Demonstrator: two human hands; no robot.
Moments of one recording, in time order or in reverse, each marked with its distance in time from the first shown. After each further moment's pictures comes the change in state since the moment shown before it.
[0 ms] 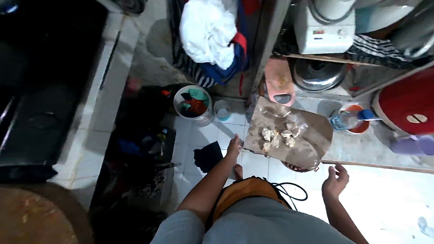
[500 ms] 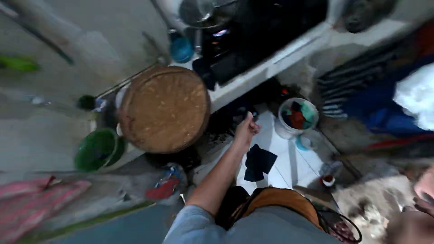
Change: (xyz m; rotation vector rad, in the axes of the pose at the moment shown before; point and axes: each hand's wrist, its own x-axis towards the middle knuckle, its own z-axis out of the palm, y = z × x) left_hand -0.187 -0.011 -0.283 -0.766 0.620 0.615; right_hand -0.051 -0.225 0.145 0.314 -0.606 -0.937
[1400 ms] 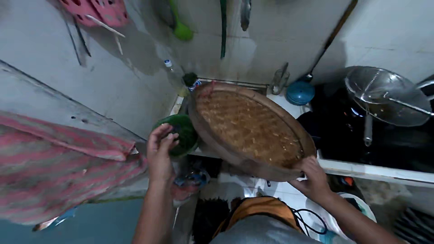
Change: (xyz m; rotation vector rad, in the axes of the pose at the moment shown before) left_hand -0.133 0.195 -0.452 0.137 1.055 0.617; right_hand 0.047 -0.397 0.517 0.459 -0.824 -1.185
